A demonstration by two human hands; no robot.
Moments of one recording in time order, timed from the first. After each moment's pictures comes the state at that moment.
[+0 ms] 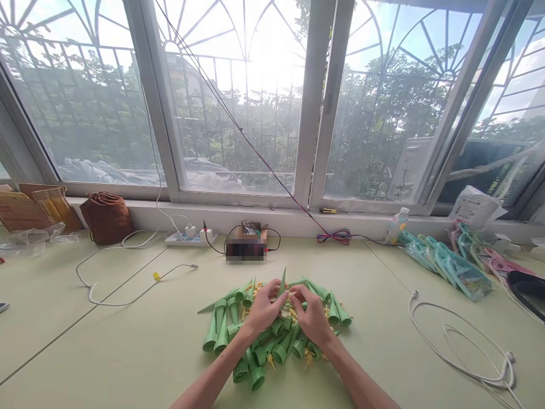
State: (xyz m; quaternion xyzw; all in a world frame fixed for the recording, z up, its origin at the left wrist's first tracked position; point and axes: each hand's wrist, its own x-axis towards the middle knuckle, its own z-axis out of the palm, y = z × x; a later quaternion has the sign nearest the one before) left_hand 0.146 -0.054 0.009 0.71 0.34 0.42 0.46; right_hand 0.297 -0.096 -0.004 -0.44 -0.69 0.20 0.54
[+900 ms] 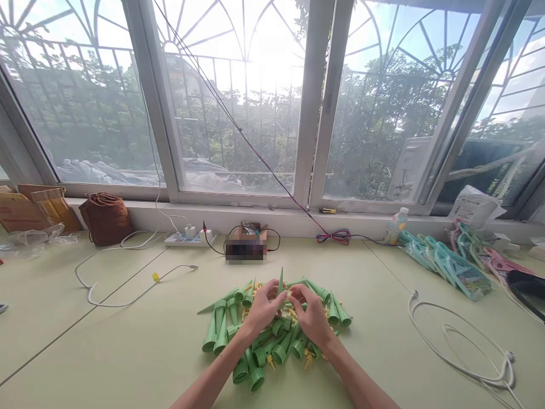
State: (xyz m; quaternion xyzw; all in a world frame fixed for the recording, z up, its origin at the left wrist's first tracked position) left_hand 0.145 -0.053 0.010 0.68 0.36 0.42 0.48; right_hand 0.297 -0.097 -0.001 -0.44 -0.68 0.20 0.55
